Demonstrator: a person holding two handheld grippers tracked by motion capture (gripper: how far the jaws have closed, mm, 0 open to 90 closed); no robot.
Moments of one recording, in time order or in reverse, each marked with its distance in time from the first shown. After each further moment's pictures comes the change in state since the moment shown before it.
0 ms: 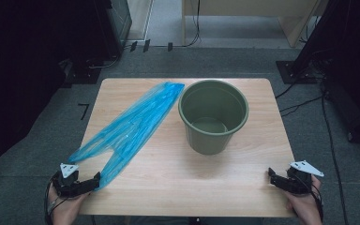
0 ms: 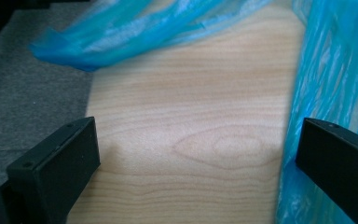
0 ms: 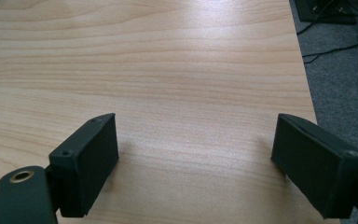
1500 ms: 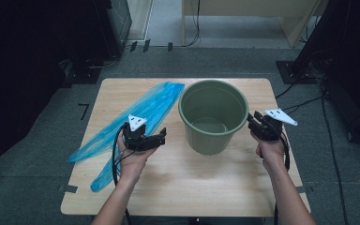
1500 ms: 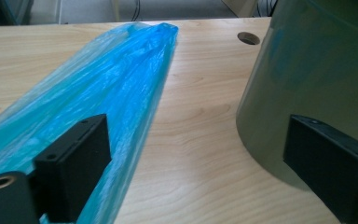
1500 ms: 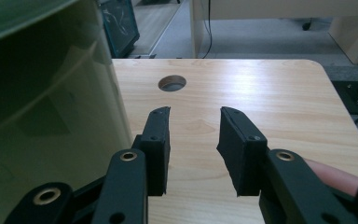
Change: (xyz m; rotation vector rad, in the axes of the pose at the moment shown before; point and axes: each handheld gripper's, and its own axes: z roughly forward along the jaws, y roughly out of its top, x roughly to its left) left arm -0.200 0.147 0.010 -0.188 -0.307 0.056; right arm 0.077 0.153 0.042 -0.306 0.142 0.039
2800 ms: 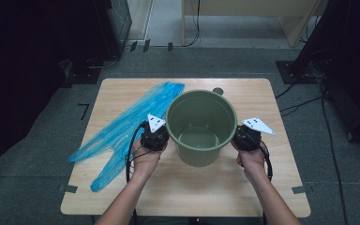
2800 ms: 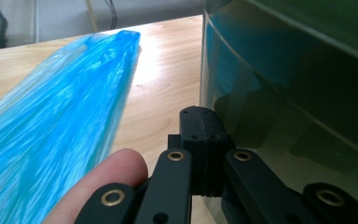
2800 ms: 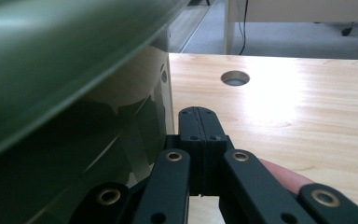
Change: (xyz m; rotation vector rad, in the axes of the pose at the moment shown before) left arm -0.033 -0.007 0.019 -0.010 -0.057 0.154; right arm 0.069 -0.018 -0.015 -0.008 0.103 -0.035
